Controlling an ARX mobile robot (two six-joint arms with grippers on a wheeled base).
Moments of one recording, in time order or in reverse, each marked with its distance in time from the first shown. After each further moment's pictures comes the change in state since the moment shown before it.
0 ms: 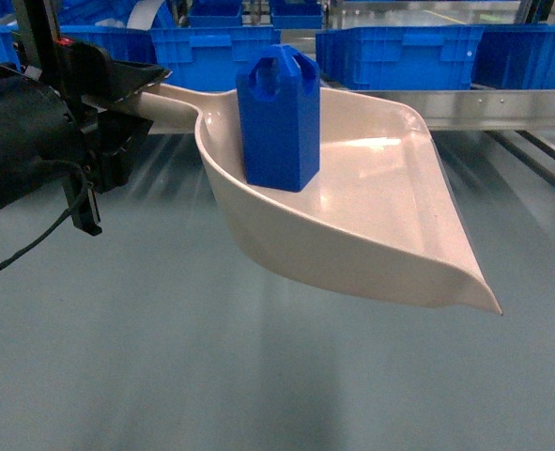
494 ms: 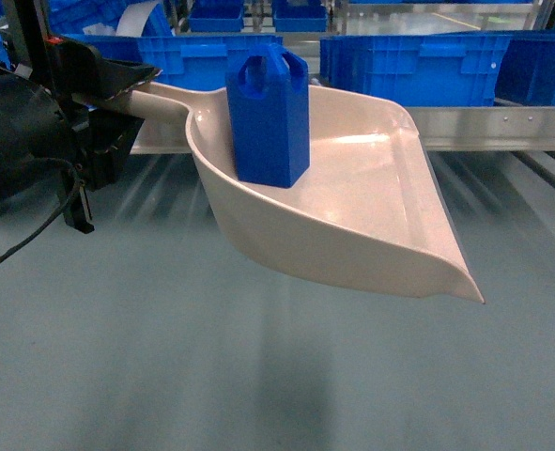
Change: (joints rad) left arm 0.005 0.000 0.000 0.004 -0.004 0.000; right arm 0.000 0.000 0.000 -0.001 0.000 0.000
